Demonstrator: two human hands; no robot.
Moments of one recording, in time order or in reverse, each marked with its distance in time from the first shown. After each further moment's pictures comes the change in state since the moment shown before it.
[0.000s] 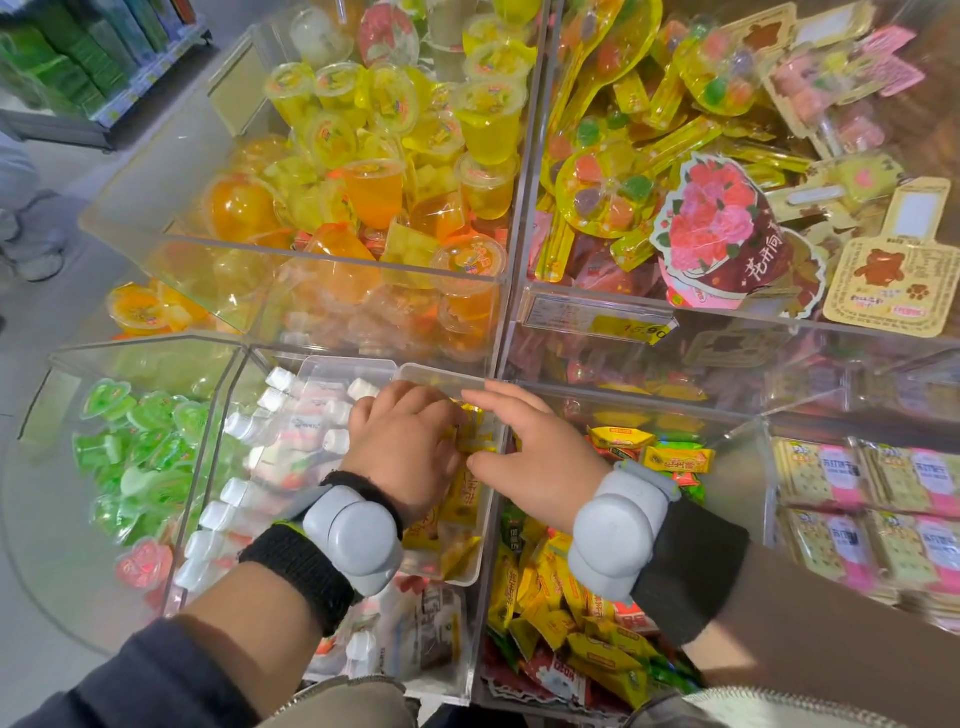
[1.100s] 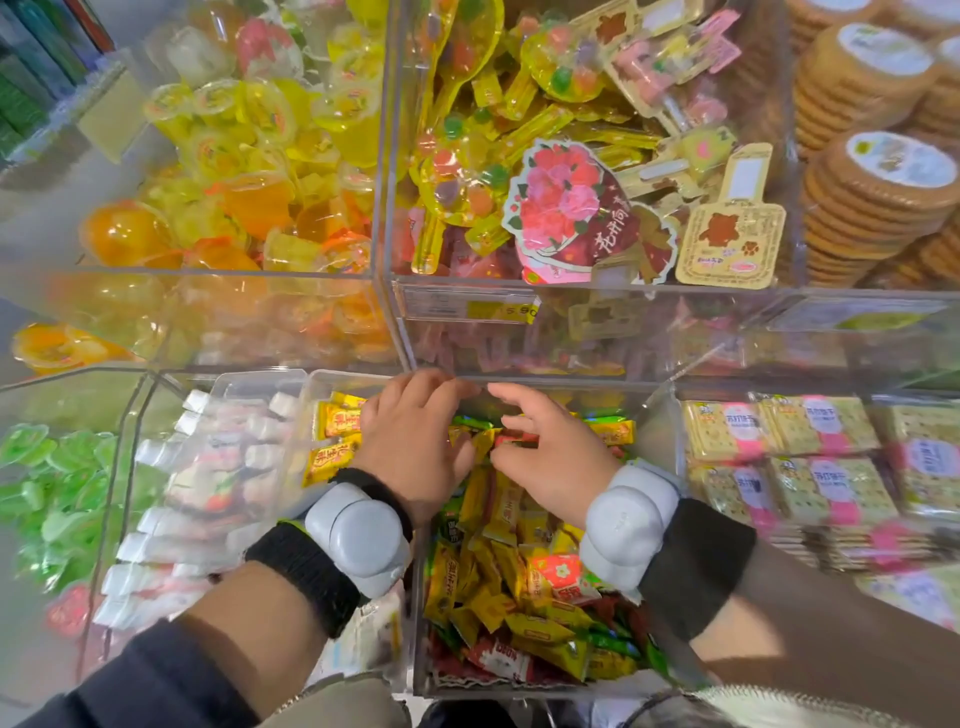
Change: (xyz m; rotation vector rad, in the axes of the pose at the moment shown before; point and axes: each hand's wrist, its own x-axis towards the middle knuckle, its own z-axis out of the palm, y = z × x) left_hand 0.010 0.080 0.016 -0.047 0.044 0.119; right_hand -0.037 0.061 -0.045 0.133 0.196 0.091
